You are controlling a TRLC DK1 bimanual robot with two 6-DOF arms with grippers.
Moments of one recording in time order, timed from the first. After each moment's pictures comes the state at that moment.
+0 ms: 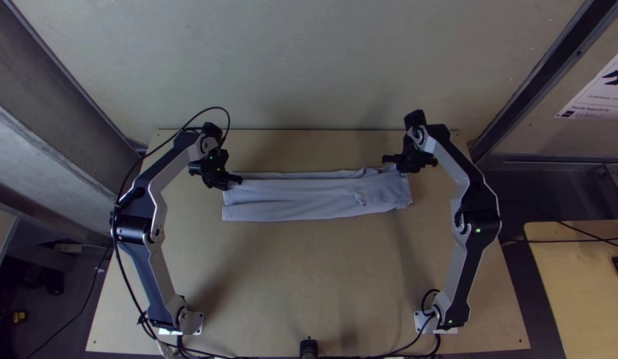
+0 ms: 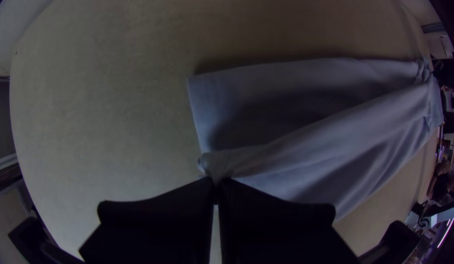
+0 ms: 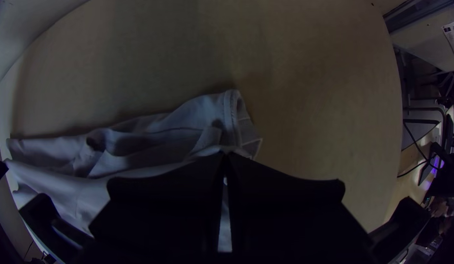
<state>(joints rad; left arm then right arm) -0.11 2.00 1.71 -1.09 0.01 0.09 0.13 2.15 1.84 -1.00 0.07 0.18</state>
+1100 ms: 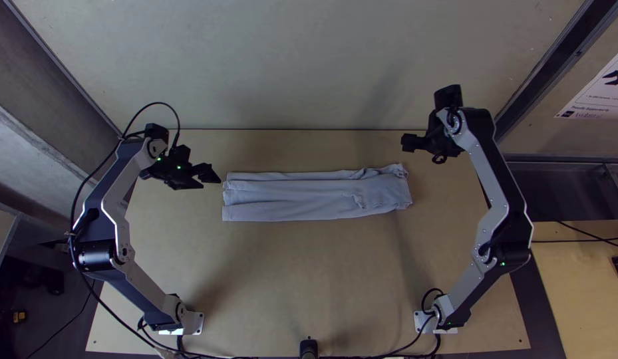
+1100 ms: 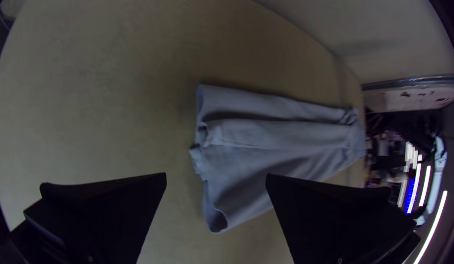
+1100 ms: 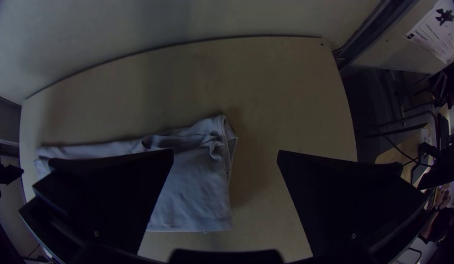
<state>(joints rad) 0.17 1.77 1.53 -1.04 0.49 0.07 0.12 1.84 1.90 -1.13 0.08 0.20</state>
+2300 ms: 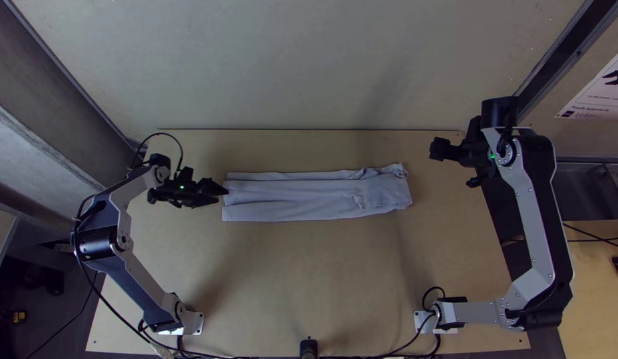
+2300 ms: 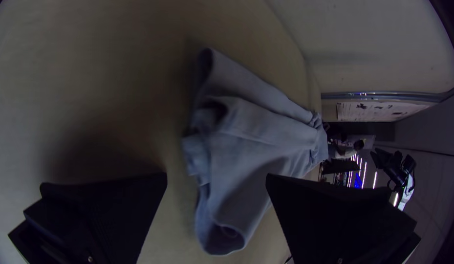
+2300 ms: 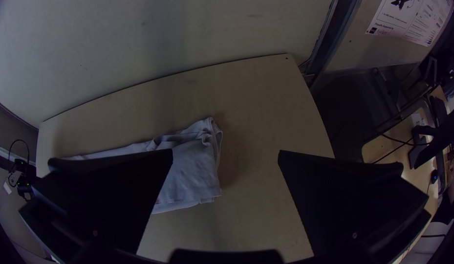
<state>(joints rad) 0.23 1.87 1.26 -0.75 0.81 0.08 0.07 1.46 1.71 -1.14 0.08 0.24</state>
